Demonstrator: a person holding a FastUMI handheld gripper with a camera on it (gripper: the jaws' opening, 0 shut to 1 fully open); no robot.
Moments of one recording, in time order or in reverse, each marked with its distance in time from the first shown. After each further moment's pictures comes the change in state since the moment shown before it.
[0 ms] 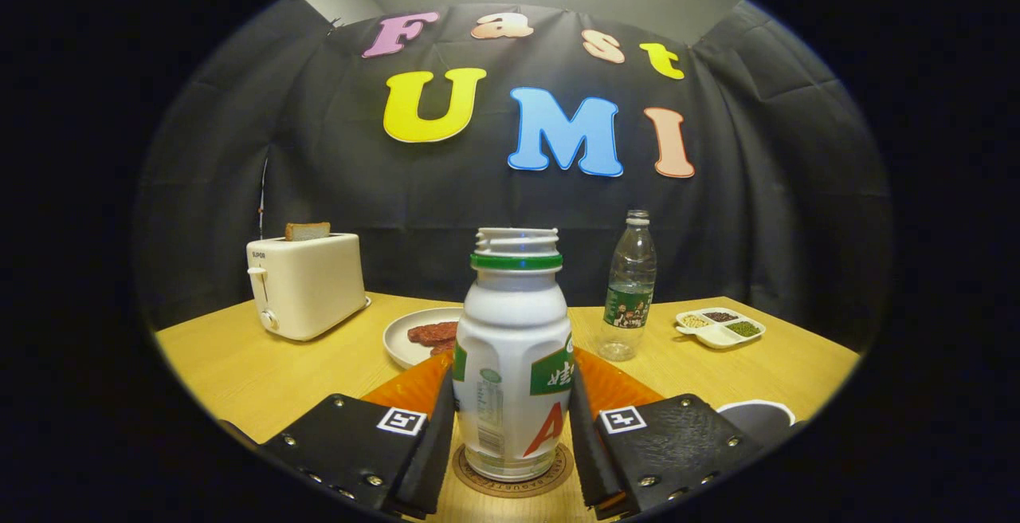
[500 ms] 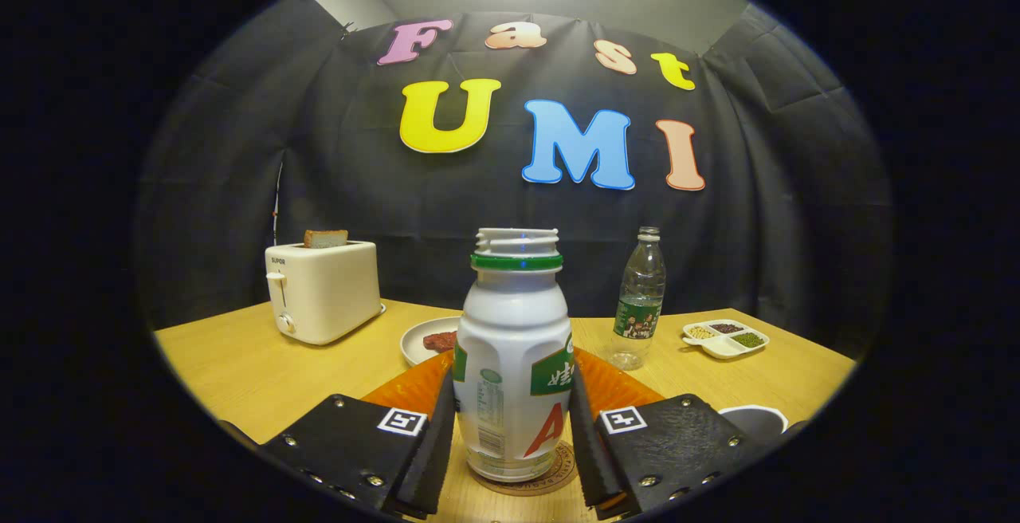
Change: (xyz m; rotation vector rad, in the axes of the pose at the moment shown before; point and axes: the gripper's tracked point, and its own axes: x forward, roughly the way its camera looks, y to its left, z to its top) arm -0.008 0.012 0.008 -0.046 -0.023 0.036
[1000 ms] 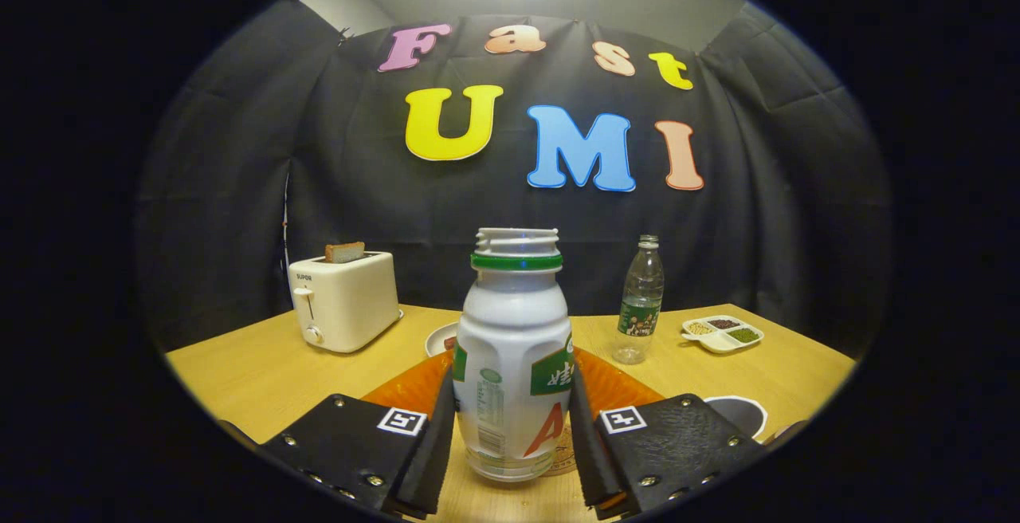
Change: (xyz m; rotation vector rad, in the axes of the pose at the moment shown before) arm -0.033 0.017 0.023 0.024 0.002 0.011
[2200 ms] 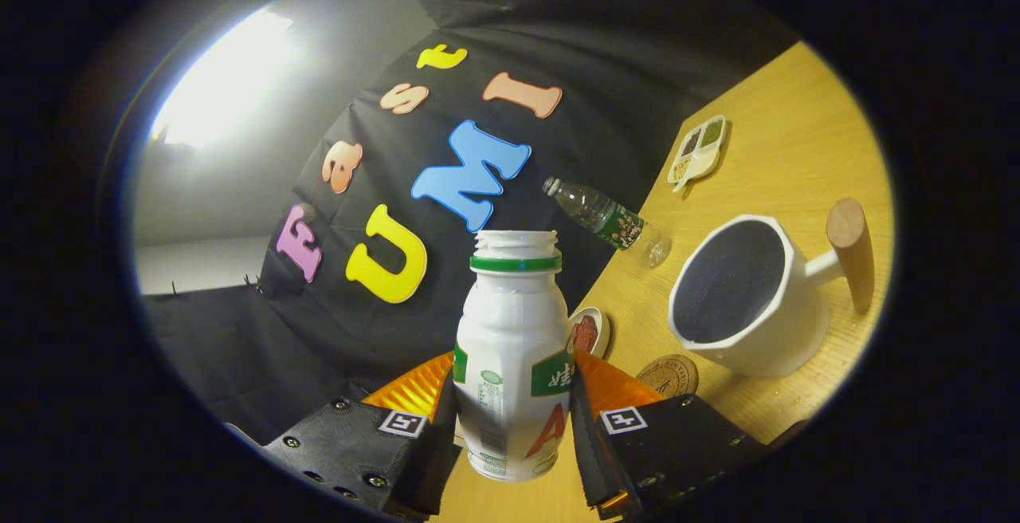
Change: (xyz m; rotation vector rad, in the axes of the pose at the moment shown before) arm -0.033 -0.023 0.009 0.978 -0.104 0.105
